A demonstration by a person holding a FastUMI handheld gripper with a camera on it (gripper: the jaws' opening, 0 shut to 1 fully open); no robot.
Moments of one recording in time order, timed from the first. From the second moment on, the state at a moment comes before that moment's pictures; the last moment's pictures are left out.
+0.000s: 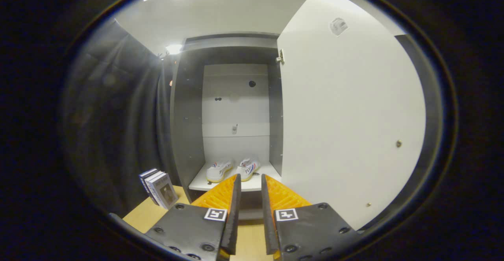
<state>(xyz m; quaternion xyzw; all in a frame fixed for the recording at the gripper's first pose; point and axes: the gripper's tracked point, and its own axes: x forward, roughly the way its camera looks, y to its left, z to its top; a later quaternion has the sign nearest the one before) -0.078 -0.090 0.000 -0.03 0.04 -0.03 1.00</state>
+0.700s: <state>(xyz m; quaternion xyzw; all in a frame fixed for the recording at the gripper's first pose) -0.177 -0.223 0.042 -0.02 0.01 -0.07 1.00</state>
